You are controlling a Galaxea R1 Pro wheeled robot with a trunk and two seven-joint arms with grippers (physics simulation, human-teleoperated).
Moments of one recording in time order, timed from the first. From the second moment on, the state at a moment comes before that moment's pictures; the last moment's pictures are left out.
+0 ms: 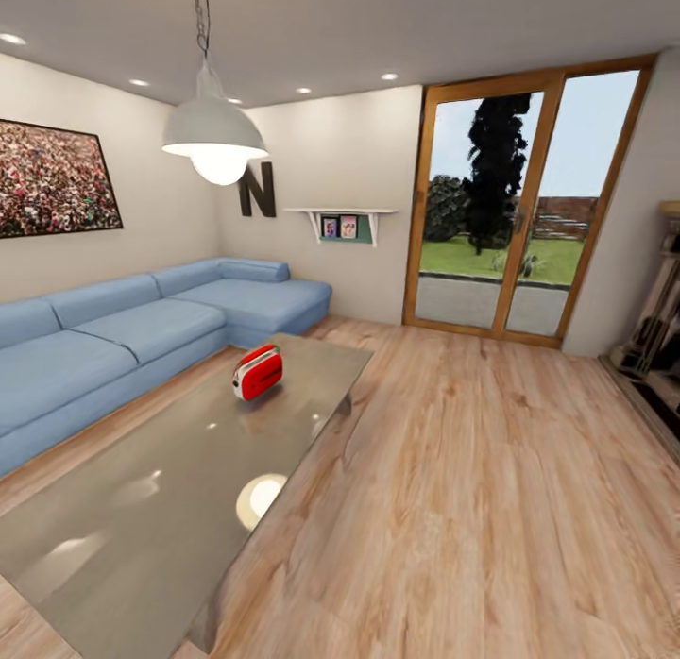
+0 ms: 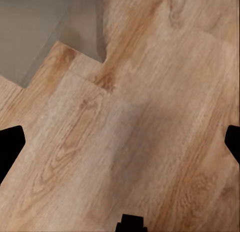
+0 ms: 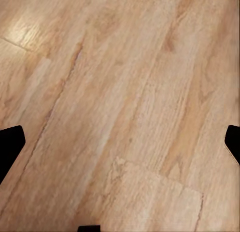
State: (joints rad) left arm 0.04 -0.02 0.03 -0.83 -0.01 0.14 0.15; right arm -0.04 -0.10 0.00 -0.63 -0.01 0.01 0.00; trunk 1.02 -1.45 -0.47
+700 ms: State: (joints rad) left arm 0.04 -0.02 0.03 -0.82 -0.01 0.14 0.15; right arm -0.04 -0.10 0.00 -0.63 -0.01 0.01 0.00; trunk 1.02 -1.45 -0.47
